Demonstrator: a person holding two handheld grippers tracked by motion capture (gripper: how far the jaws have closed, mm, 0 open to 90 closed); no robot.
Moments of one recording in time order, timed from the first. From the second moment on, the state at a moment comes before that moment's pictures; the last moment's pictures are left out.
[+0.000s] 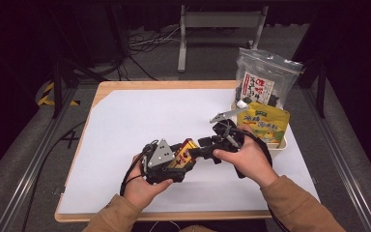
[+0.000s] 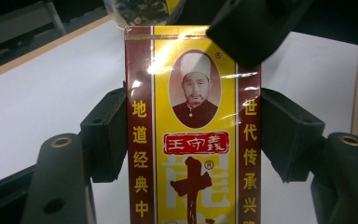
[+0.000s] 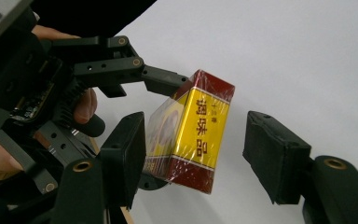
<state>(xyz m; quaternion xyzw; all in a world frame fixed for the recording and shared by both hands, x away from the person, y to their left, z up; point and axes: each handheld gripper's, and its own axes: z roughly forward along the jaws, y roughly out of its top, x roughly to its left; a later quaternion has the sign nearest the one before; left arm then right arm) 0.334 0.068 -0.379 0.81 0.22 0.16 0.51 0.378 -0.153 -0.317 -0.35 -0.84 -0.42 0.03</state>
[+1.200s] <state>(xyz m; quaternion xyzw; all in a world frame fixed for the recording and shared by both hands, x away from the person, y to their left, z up) 0.336 0.074 -0.376 0.82 0.22 0.15 0.51 0.378 -0.180 -0.300 -0.36 -0.84 -0.41 0.04</state>
